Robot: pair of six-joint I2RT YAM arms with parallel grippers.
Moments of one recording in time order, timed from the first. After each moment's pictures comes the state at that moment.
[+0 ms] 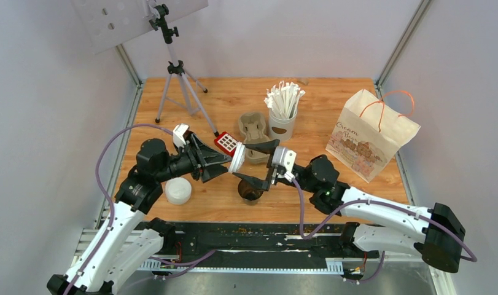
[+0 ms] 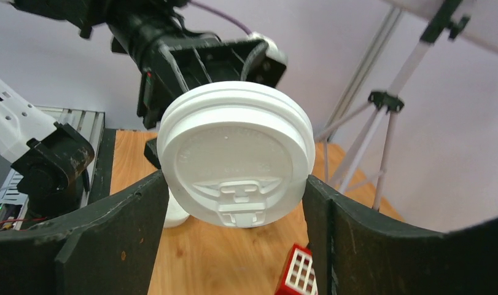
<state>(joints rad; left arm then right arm) -0.42 0.67 0.74 -0.29 0.66 -1.35 1.04 1.06 0.65 0.74 -0.29 -0.24</state>
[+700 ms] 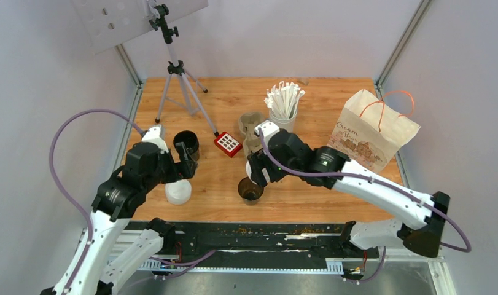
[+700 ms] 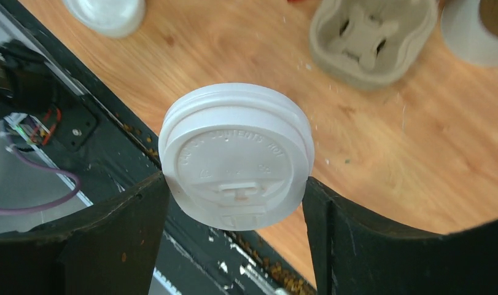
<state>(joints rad) -0.42 0.69 1.01 -0.98 -0.07 -0.54 1.04 1.20 1.22 -0.69 0.11 0.32</state>
